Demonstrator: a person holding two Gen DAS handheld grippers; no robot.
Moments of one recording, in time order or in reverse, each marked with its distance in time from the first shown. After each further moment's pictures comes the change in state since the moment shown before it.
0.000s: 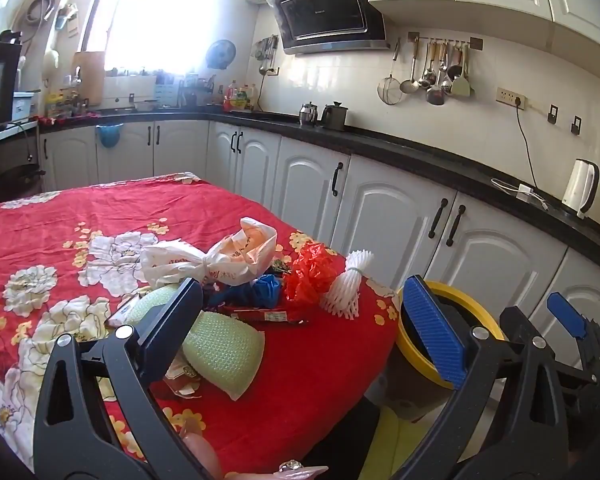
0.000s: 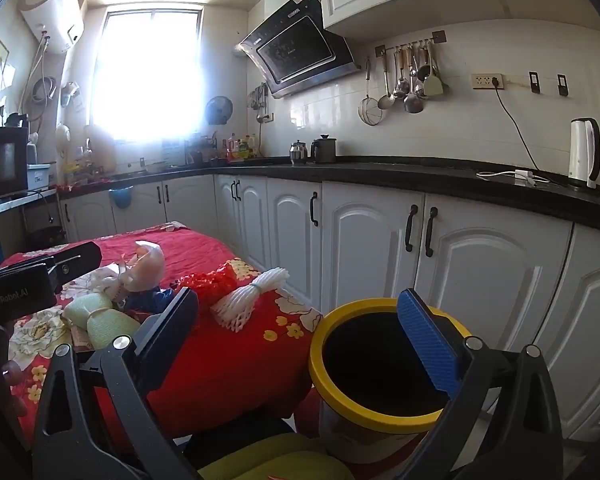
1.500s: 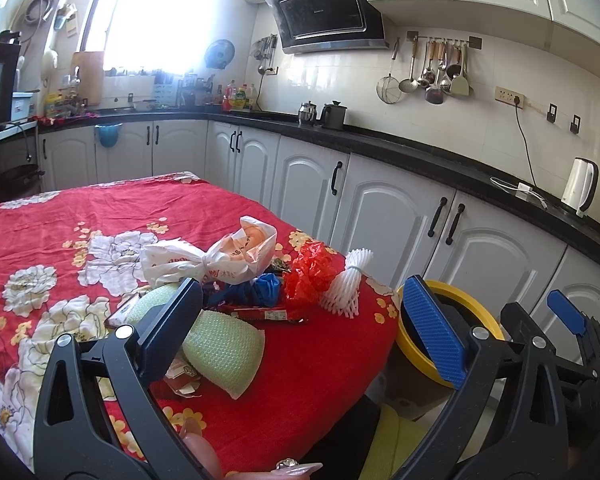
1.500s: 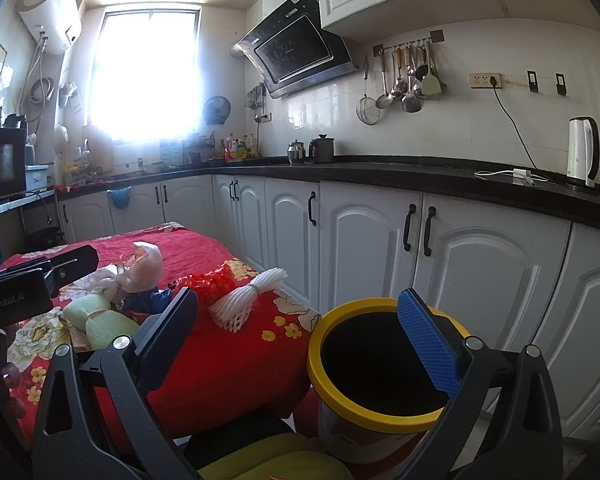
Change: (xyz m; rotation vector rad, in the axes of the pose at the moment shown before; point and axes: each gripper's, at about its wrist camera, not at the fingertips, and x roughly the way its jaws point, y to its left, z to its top) left arm -0.005 0.000 0.002 -0.011 -0.001 -0.009; right arm 0.000 -0.003 -0.002 0.000 0.000 0.004
